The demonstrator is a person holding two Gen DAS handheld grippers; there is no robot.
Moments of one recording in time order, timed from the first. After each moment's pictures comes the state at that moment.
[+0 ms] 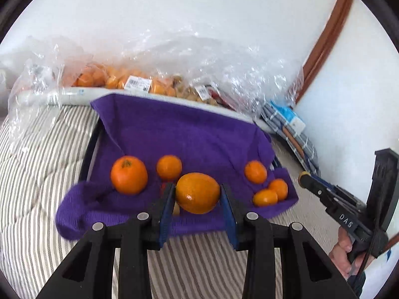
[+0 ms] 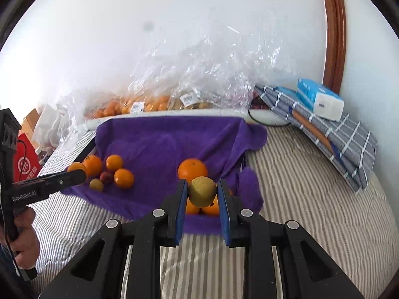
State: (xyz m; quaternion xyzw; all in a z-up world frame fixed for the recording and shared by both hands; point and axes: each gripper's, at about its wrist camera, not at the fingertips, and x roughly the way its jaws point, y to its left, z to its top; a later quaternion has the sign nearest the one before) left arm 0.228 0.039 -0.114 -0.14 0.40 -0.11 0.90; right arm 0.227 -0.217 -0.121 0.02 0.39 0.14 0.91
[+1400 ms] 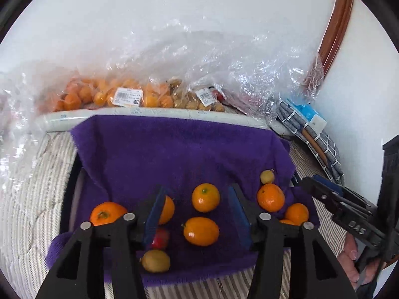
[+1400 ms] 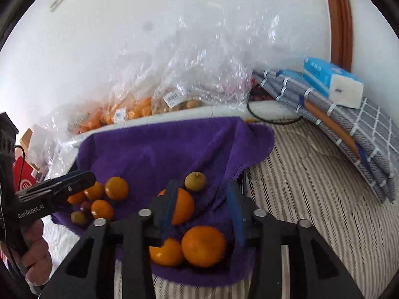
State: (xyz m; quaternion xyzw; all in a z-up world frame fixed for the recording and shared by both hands) left arm 0.277 0.004 -0.116 -0.08 0.41 -0.08 0.90; right arm 0.290 -0.232 -0.146 0.08 0.43 0.14 0.89
